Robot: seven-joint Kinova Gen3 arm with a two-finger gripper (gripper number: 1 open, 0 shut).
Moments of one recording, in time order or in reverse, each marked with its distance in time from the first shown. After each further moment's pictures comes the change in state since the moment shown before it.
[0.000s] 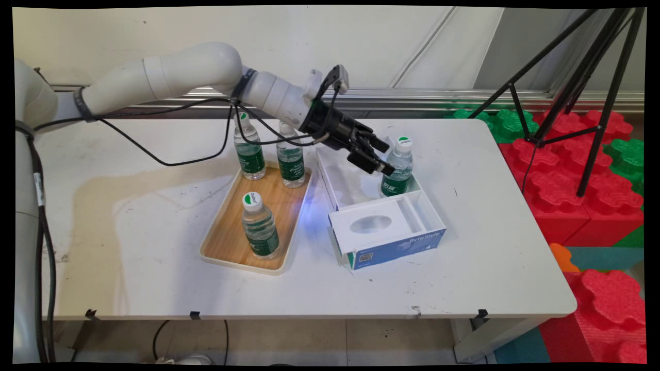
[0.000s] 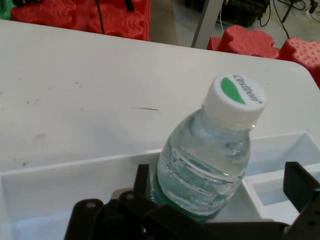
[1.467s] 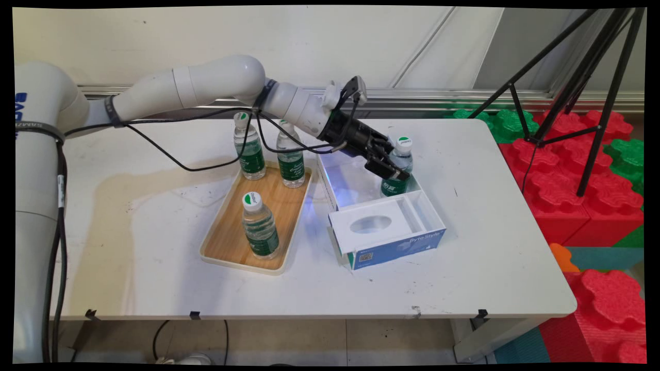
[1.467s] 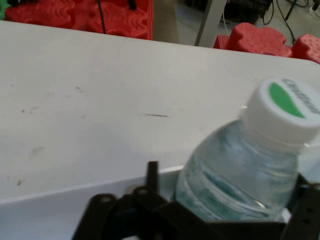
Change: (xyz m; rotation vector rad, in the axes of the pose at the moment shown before) arm -0.005 -0.015 0.041 -0.005 0.003 0.015
